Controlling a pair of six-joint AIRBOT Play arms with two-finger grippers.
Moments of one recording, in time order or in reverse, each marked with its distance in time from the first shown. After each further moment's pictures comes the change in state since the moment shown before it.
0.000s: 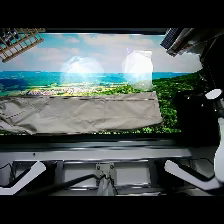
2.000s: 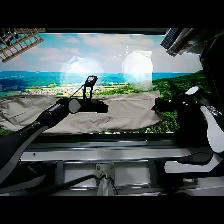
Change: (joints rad) left arm -1.406 -0.219 0.021 -0.526 0.077 0.023; right arm 0.151 -0.220 0.059 0.034 0.159 -0.065
